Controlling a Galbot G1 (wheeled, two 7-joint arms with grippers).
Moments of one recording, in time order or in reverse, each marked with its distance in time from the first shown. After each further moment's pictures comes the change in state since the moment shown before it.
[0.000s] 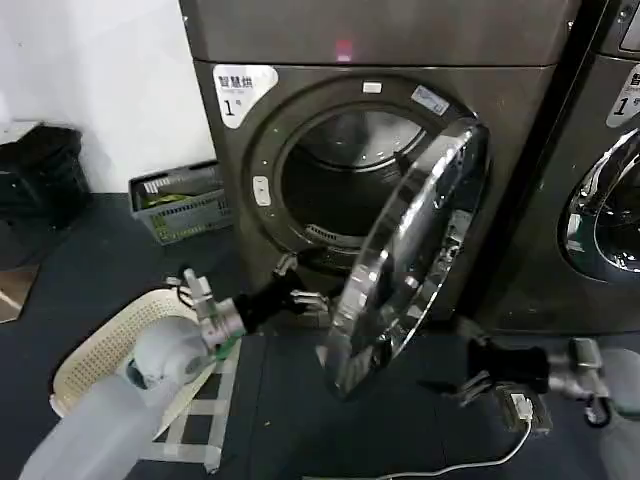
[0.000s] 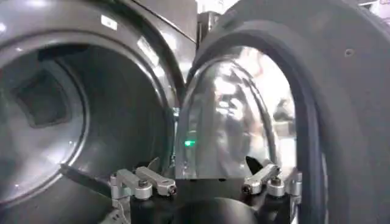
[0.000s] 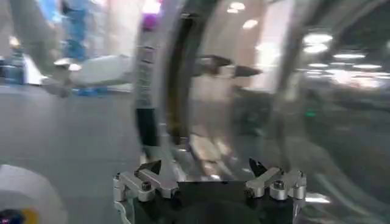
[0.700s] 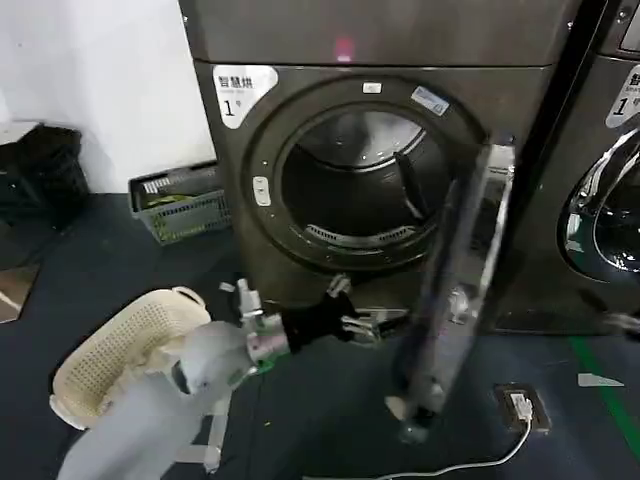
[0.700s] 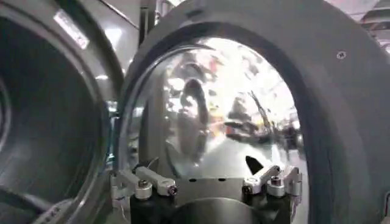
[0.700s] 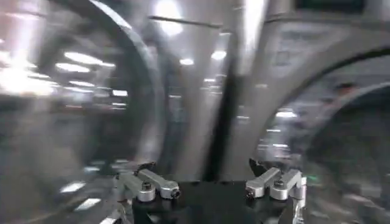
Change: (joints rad) left arm -0.091 -0.091 0.196 0.007 0.029 -0.007 0.022; right arm -0.141 0.117 0.467 0.112 -0.009 -0.043 0.715
